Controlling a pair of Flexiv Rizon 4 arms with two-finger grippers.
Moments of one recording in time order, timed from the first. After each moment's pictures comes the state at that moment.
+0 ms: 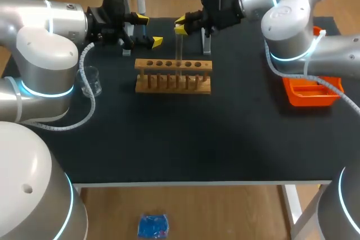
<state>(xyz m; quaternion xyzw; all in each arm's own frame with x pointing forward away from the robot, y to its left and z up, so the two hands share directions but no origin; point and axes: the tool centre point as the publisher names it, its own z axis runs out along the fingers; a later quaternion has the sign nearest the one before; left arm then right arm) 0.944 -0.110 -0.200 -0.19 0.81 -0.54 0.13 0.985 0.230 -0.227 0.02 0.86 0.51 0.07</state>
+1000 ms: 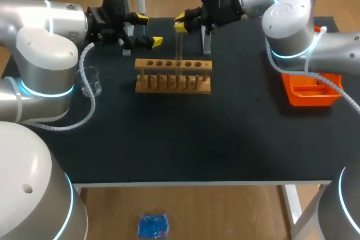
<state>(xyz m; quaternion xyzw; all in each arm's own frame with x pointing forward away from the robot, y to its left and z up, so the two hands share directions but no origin) 0.944 -0.110 -0.200 -0.19 0.81 -0.54 0.13 0.986 0.231 -0.220 0.00 0.86 0.51 0.07</state>
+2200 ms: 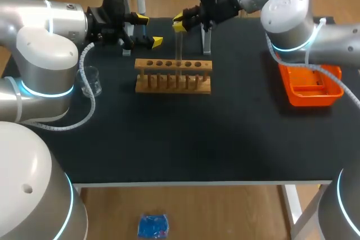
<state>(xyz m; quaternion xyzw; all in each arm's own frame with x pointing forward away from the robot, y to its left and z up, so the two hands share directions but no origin) 0.944 -0.110 -0.200 -0.19 0.81 -0.54 0.13 0.988 0.235 -0.219 0.01 0.87 0.49 0.05</state>
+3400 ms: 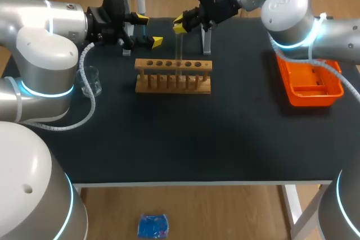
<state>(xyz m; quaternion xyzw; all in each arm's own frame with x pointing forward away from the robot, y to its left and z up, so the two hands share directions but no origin) 0.944 -0.110 -0.200 -0.19 0.81 -0.54 0.13 0.987 0.231 -0.227 0.02 0.88 0.47 0.03</state>
